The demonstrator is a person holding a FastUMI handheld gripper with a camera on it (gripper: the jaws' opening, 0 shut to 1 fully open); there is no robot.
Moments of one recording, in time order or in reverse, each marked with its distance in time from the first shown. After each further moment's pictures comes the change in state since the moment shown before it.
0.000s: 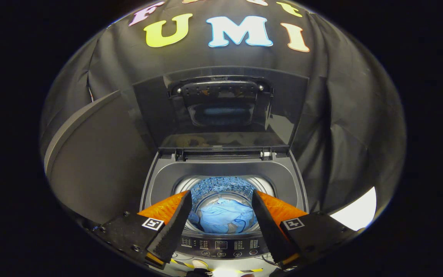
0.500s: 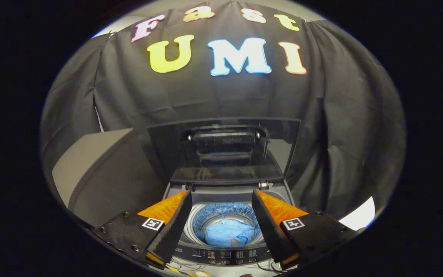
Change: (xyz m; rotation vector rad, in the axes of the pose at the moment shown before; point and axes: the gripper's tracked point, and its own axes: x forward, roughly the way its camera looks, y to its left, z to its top) arm -0.049 0.012 0.081 0.003 -0.217 0.024
